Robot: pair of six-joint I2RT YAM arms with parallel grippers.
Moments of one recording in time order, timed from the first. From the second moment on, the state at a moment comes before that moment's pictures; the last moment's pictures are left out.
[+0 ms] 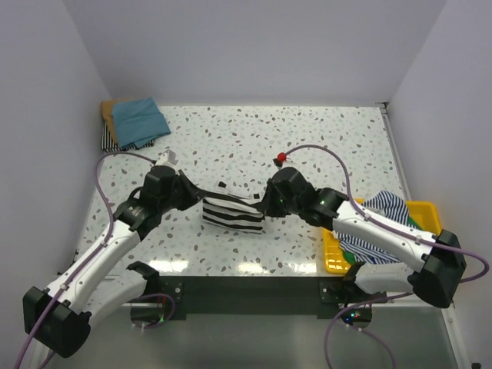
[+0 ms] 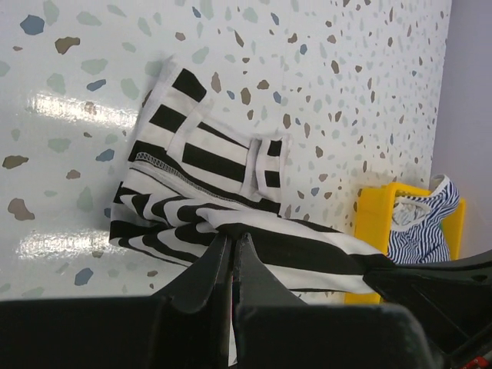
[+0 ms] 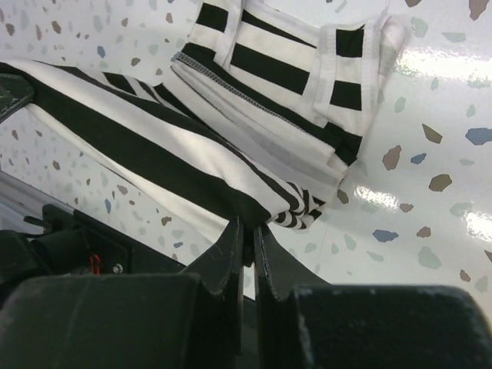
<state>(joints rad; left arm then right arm) -0.45 0.91 0.71 -0.42 0.02 -0.88 0.89 1.25 0.95 -0.47 0.12 0.83</state>
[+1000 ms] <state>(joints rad) -0.39 1.51 1.09 -0.20 -0.02 -0.80 0.59 1.66 1.32 -0.49 0.12 0.67</state>
